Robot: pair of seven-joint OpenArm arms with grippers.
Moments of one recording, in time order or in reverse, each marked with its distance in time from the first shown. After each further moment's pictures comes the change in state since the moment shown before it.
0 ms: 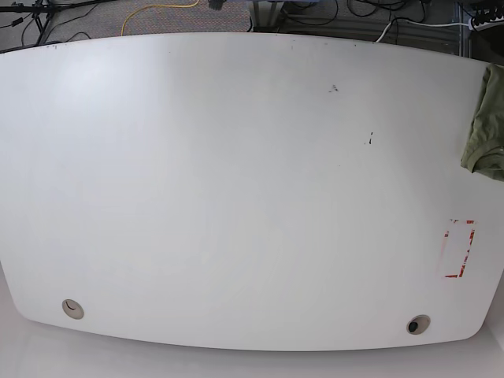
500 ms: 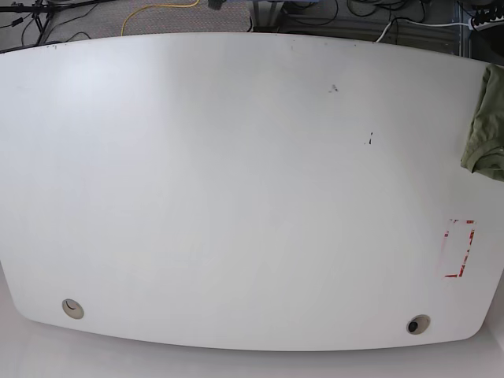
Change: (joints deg) left arm -13.9 -0.3 0.2 -18.6 0.0 -0.1 0.0; right arm 9.3 3.5 -0.6 -17.2 -0.4 0.0 0.1
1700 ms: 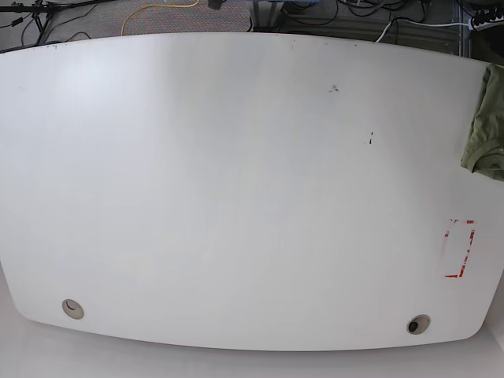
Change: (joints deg) left arm -27.1 0.3 0.2 -44.0 0.0 -0.1 0.1; right arm 23.8 1.4 0.2 -37.2 -11.2 -0.3 4.7
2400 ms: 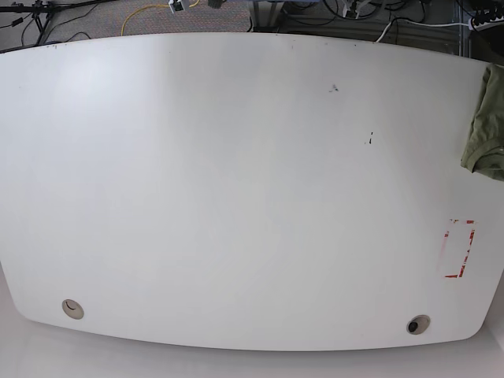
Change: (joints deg) left arm -16.3 0.0 0.0 -24.3 0.0 0.0 -0.7; right arm 10.8 -0.1 0.0 -15.1 -4.7 -4.6 0.4
